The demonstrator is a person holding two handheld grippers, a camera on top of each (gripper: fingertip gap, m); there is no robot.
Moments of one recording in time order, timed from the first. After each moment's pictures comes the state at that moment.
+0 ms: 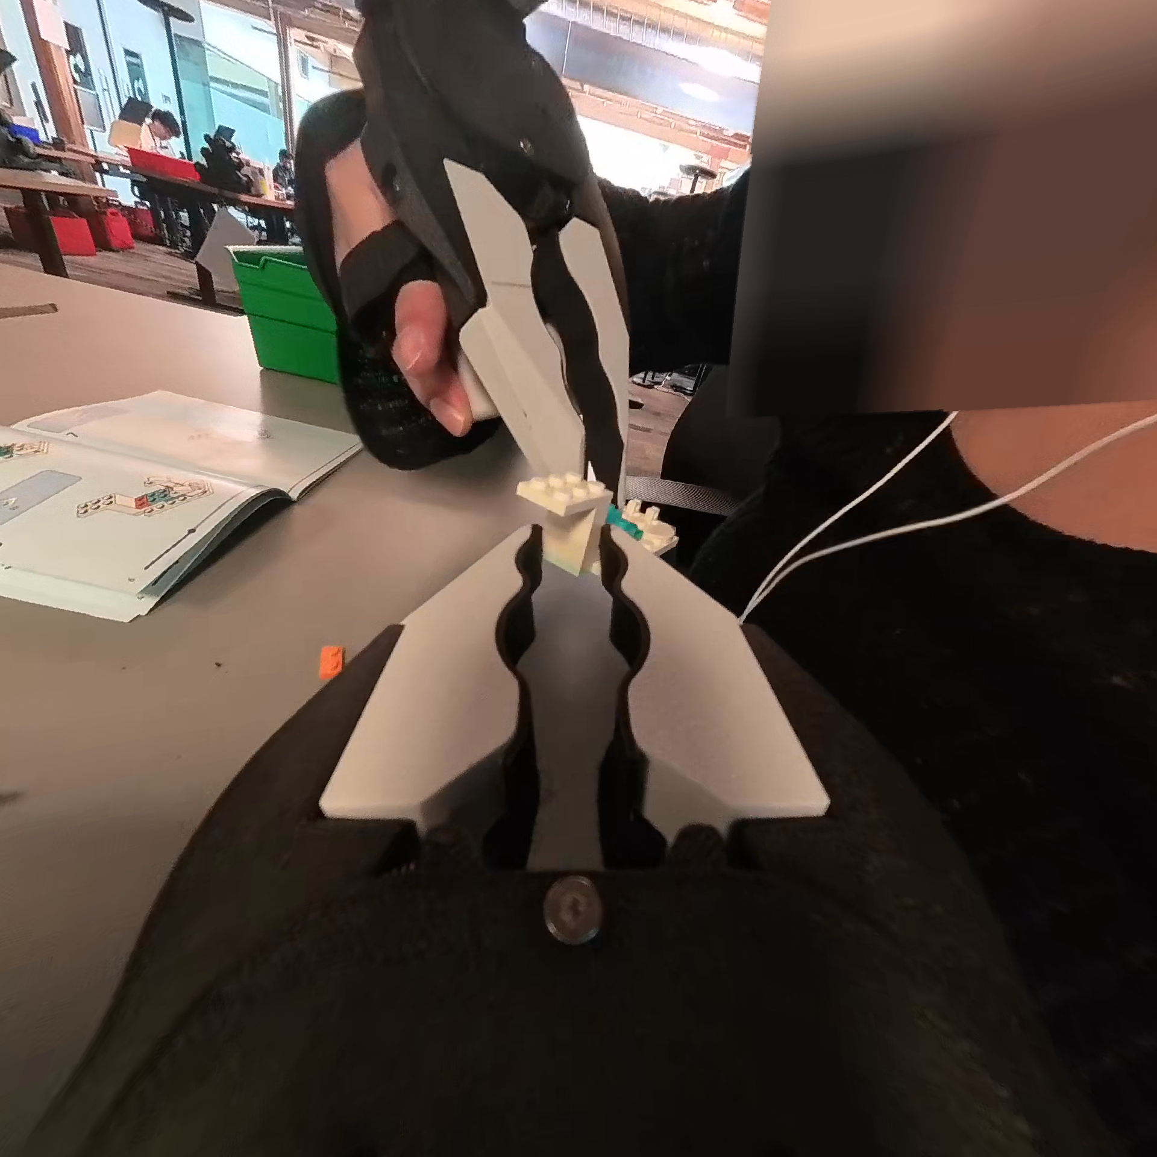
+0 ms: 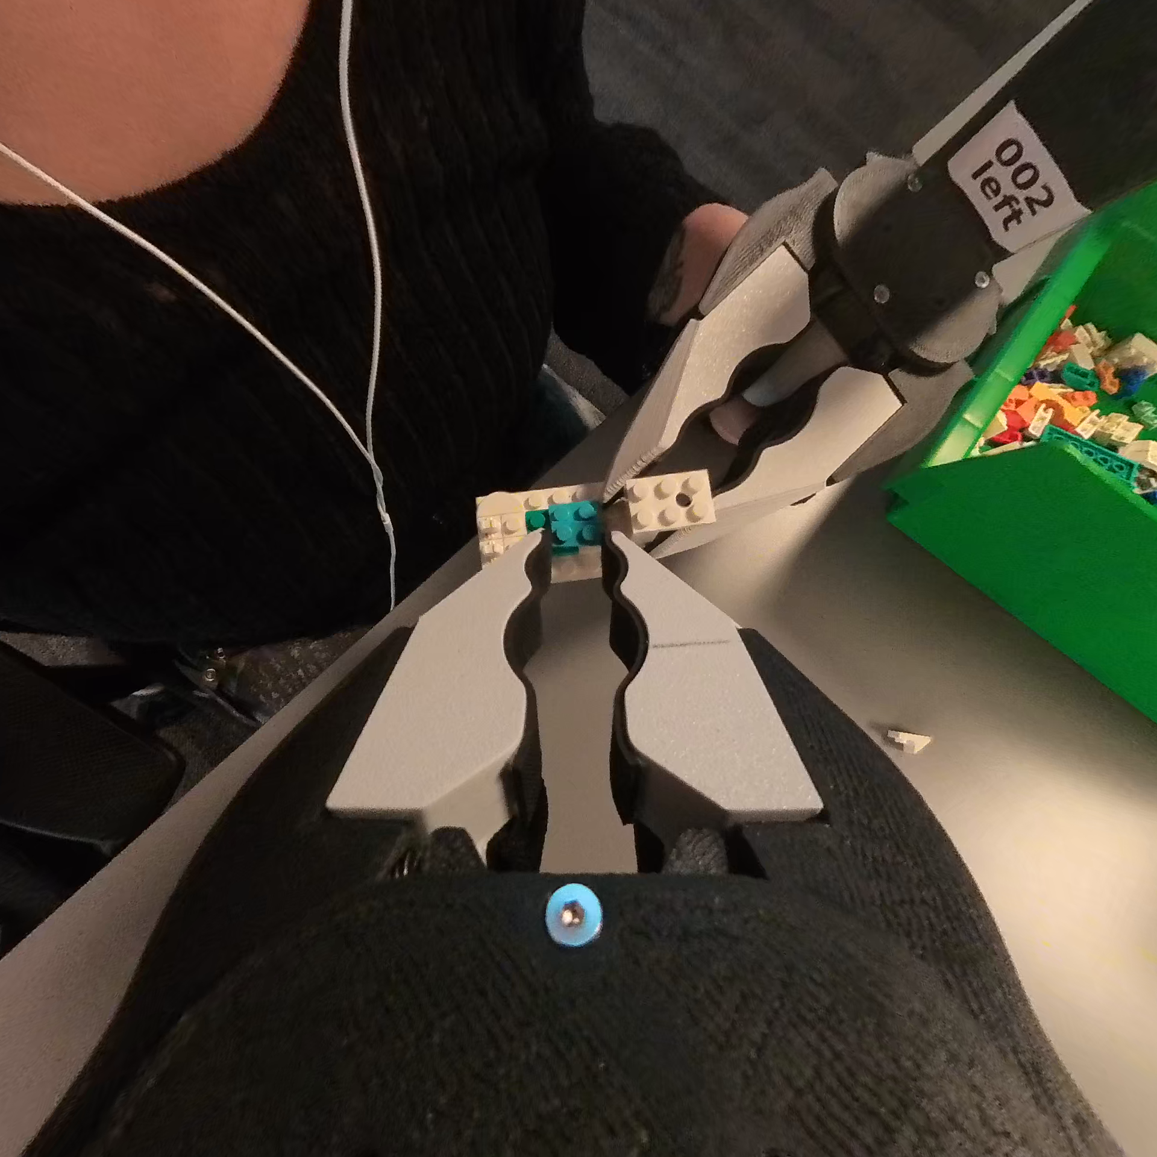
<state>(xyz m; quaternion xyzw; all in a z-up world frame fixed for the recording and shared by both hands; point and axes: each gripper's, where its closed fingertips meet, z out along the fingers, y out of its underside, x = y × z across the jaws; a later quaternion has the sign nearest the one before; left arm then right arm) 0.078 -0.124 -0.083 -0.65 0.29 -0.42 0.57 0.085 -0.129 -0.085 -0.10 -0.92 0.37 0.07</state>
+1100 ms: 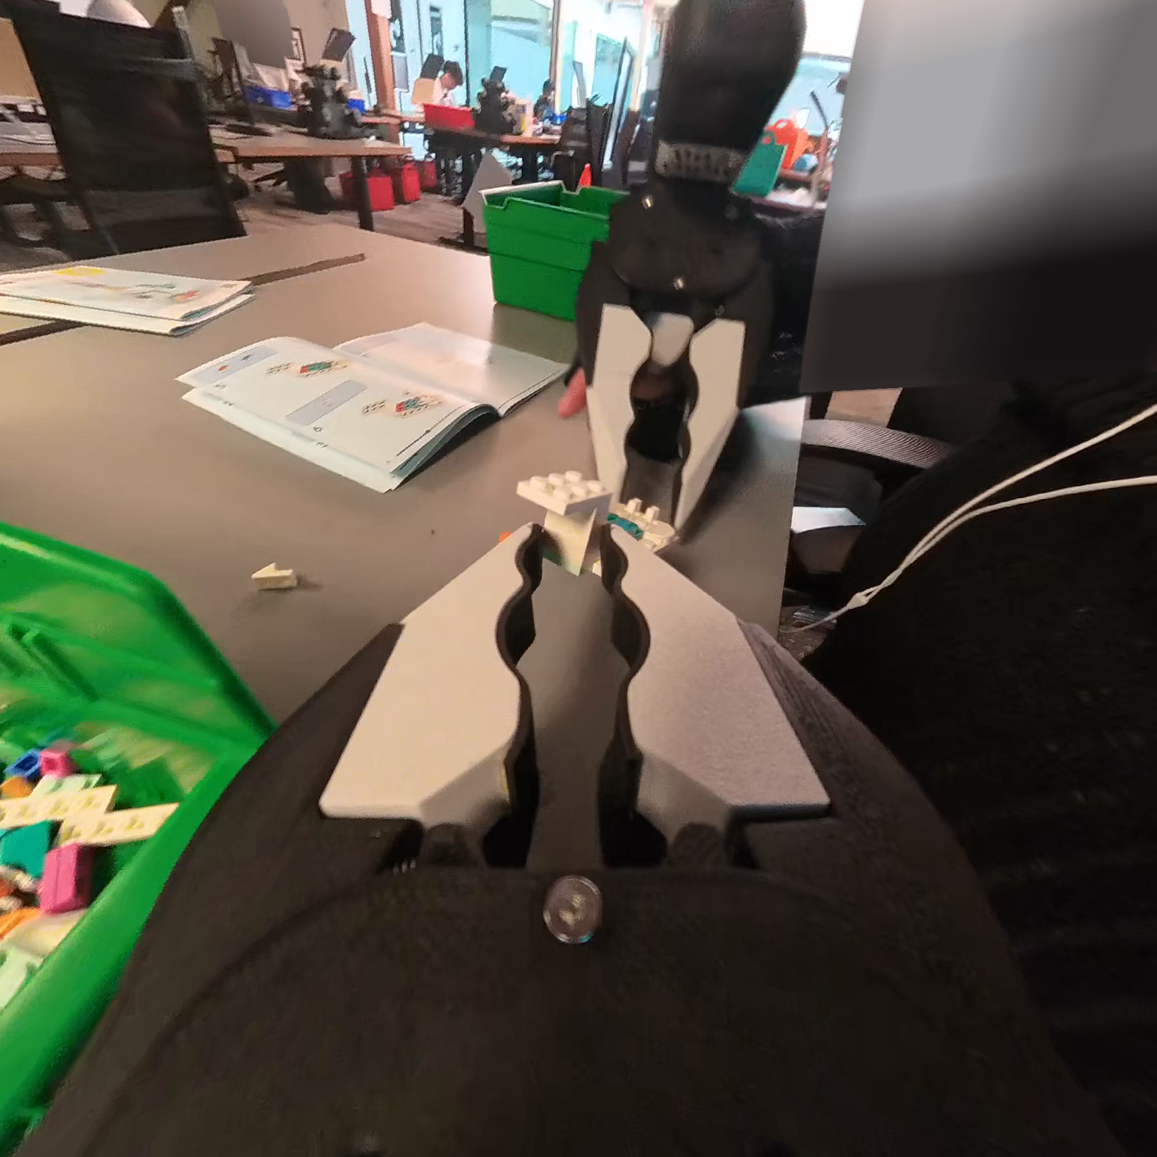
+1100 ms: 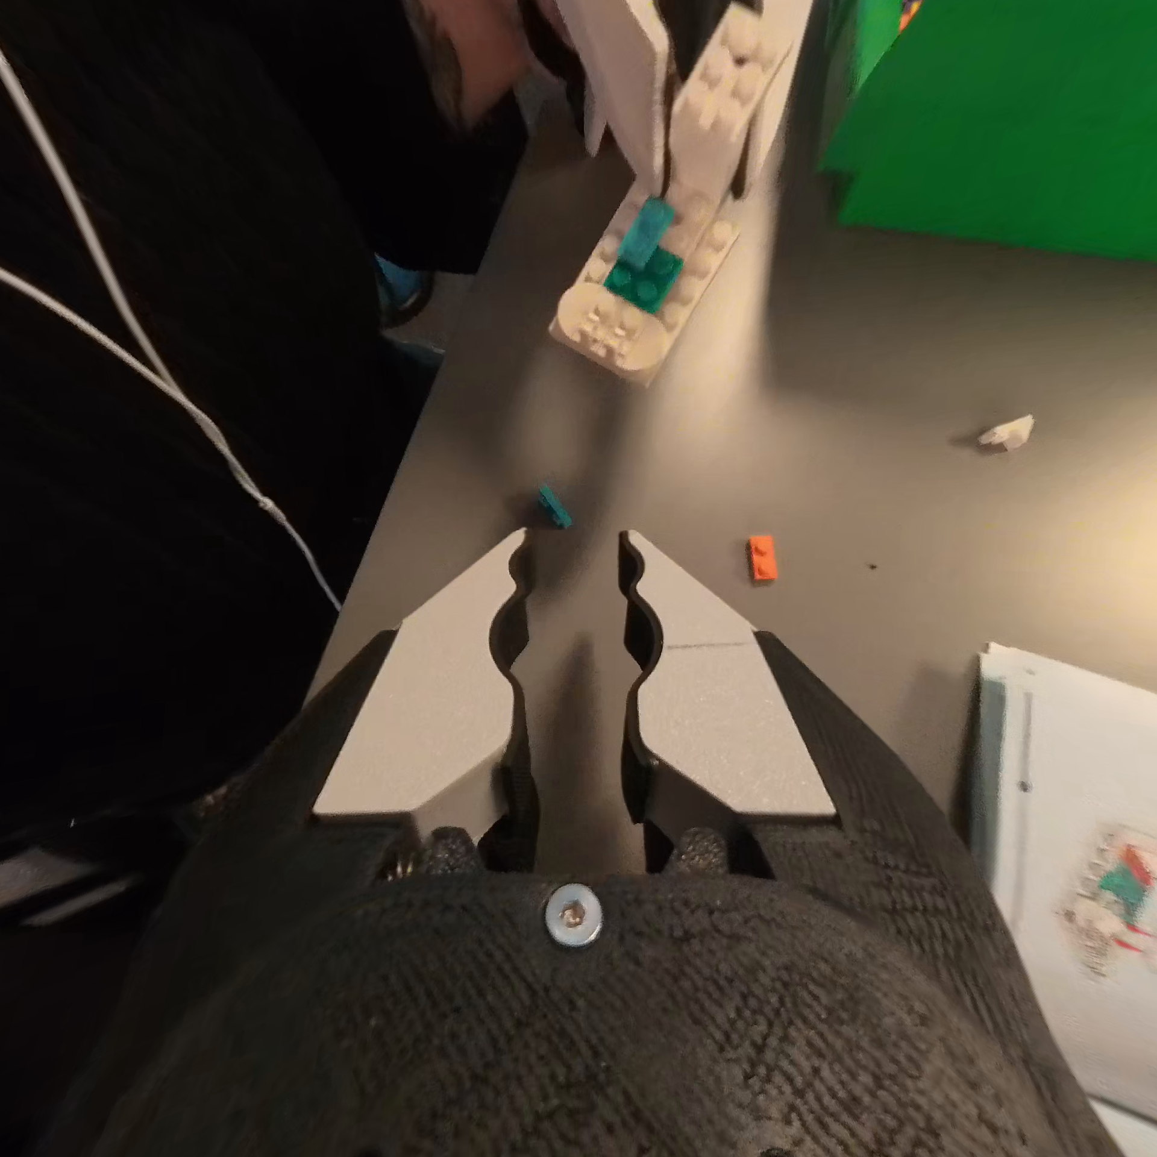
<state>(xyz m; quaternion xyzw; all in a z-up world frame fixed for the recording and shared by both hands) 0.023 -0.120 -0.102 -0.74 0.21 -0.25 0.59 0.091 -0.092 -0.152 -0.34 -0.85 0.37 0.13</state>
